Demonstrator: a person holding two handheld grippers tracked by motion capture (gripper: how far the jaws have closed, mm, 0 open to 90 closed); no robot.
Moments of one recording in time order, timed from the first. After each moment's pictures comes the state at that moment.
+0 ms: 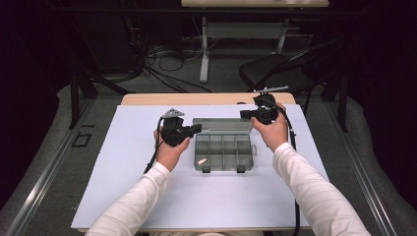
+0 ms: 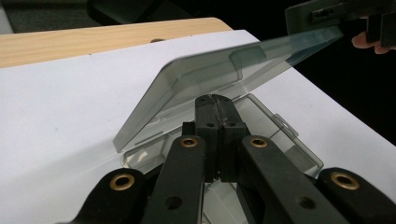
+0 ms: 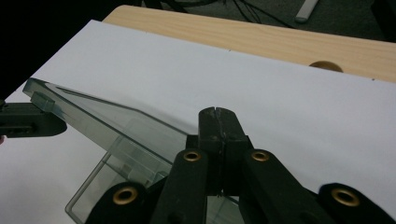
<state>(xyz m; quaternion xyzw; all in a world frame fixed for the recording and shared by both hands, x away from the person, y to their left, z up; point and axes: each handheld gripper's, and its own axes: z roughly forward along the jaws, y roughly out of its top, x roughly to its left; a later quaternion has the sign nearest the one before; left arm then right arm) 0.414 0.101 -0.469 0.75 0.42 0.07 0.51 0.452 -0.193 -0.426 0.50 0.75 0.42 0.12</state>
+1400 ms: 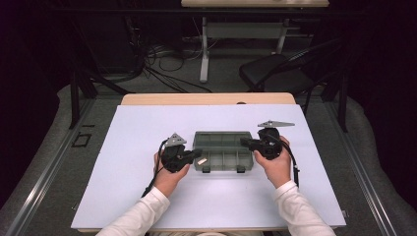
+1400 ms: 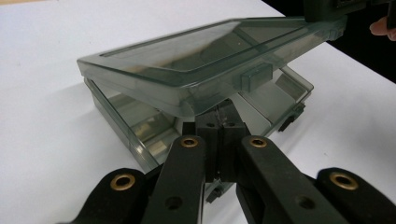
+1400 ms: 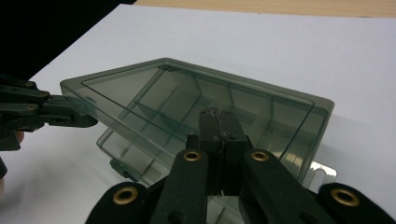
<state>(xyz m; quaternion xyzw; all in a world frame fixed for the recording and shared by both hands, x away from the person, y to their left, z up) 0.361 0.105 -0.514 0.79 0.38 0.07 0.48 0.374 -0.199 -0.477 0.48 0.73 0.46 0.11</state>
